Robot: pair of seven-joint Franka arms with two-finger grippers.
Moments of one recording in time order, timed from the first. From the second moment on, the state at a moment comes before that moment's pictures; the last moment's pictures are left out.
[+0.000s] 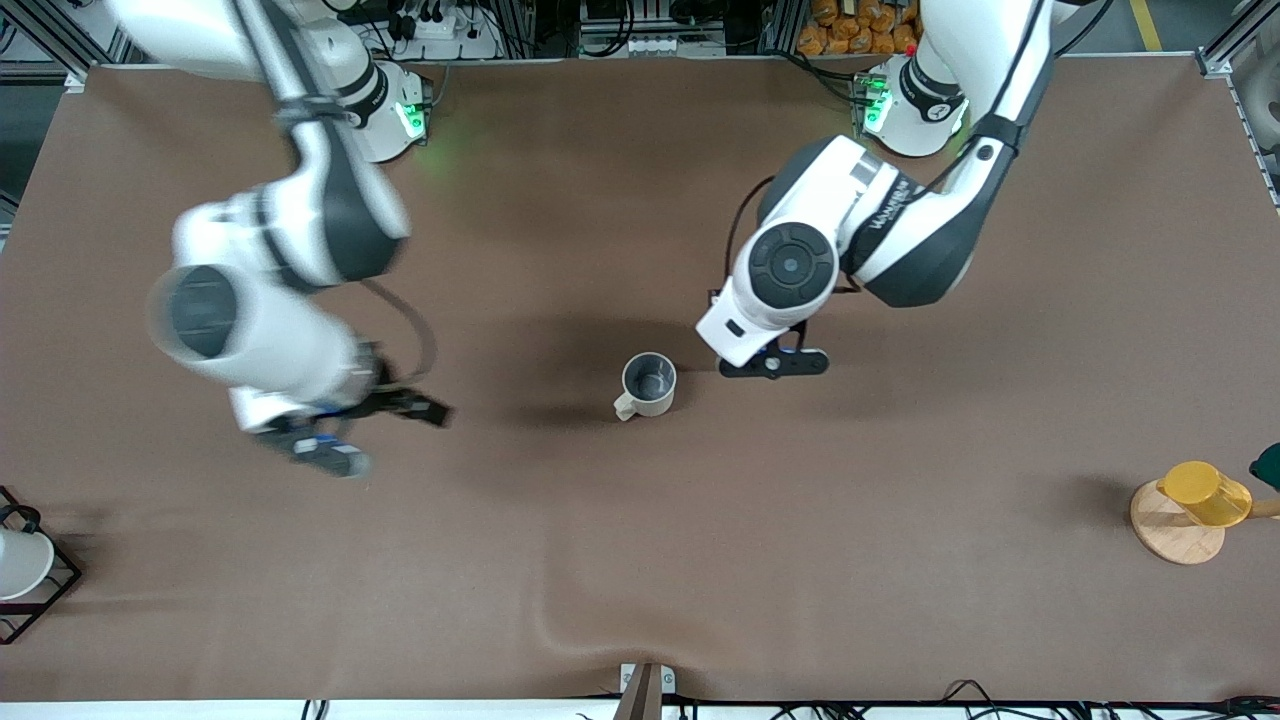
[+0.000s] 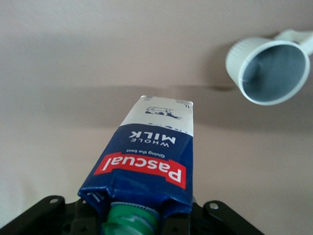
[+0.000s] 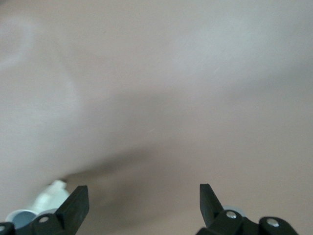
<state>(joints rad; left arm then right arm) -0.44 0.53 -0.26 -1.36 -0.02 1.57 -0.69 0.30 0.44 -0.08 -1.41 0.14 1.80 0.47</state>
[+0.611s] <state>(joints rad) -0.60 0.63 -0.25 -1.33 -0.03 1.72 -0.88 -0.11 0.43 -0.08 -1.43 0.14 1.76 -0.20</state>
